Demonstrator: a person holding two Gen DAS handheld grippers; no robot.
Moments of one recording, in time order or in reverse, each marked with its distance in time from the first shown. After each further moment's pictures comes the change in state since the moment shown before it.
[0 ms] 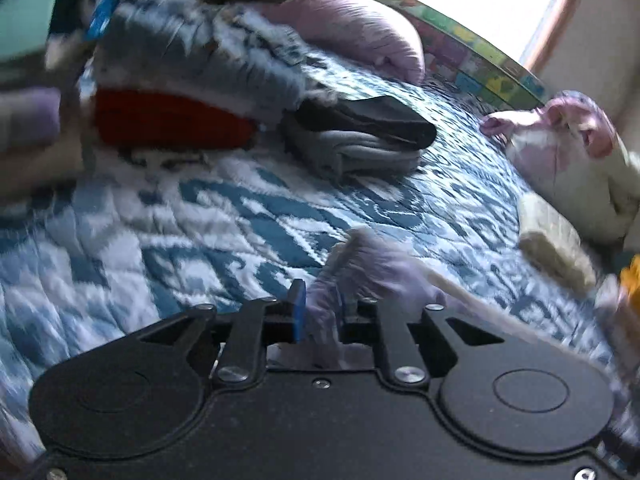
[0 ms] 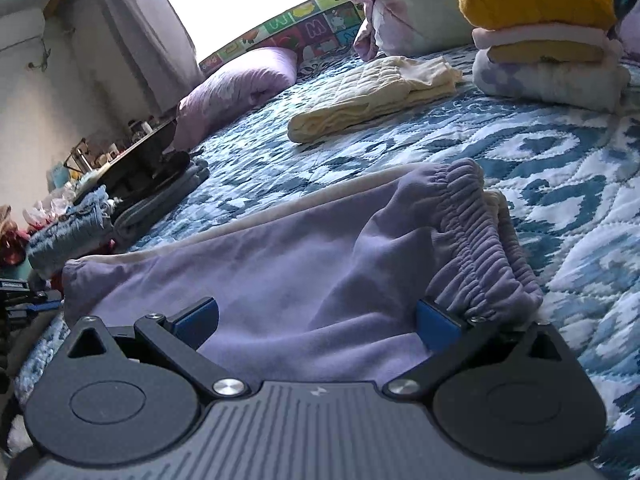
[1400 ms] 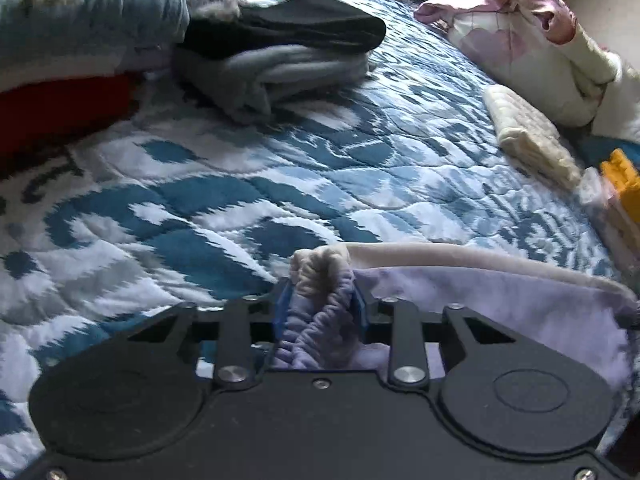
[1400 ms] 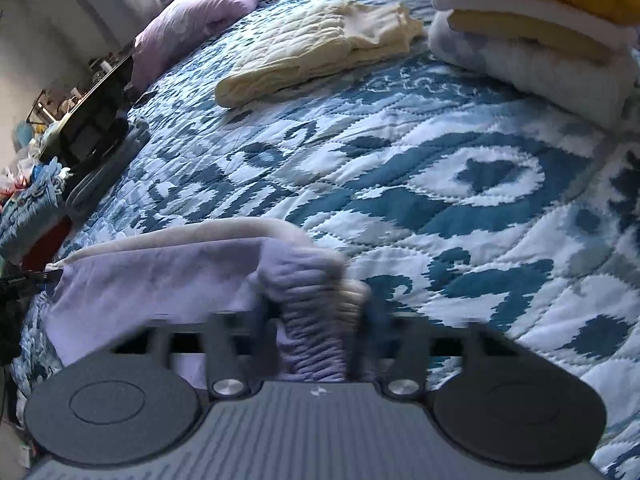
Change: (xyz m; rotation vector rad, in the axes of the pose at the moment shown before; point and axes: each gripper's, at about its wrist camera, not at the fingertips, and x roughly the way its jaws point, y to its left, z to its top) left arm 0.104 -0.005 0.036 0.231 0.300 -0.165; right arm 0.024 -0.061 0.089 0.023 0.304 -0.065
